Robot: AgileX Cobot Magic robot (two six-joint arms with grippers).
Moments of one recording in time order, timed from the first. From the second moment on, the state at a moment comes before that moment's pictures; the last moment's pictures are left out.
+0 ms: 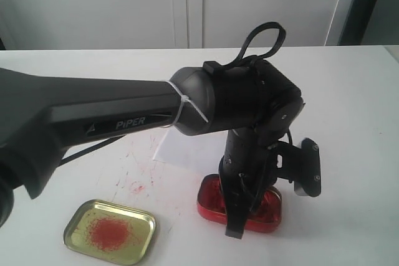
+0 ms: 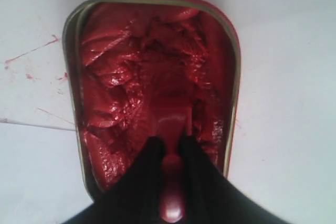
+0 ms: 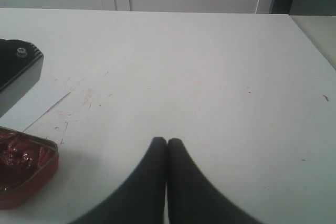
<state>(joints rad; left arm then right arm) -1.06 2.17 -1.81 0.12 1.18 0.73 0.10 0.01 -0.01 -0.02 0.36 0.06</state>
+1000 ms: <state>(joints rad) -0.94 2.17 -1.99 0.06 1.28 0.72 0.10 0.01 -0.01 -0.02 0.36 0.07</state>
